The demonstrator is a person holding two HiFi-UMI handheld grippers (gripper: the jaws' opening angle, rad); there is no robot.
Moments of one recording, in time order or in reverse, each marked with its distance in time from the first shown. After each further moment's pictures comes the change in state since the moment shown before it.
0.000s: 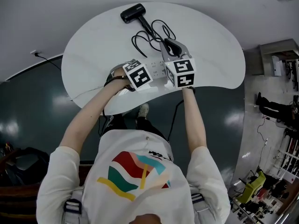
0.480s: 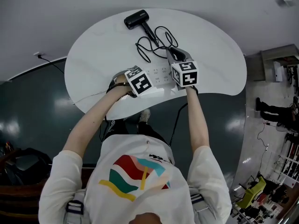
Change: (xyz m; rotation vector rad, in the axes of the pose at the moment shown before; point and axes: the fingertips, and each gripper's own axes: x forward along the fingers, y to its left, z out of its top) left arm 0.000 0.000 -0.001 -0.025 -0.019 -0.009; right arm 0.026 -0.031 -0.056 0.078 0.131 0.011
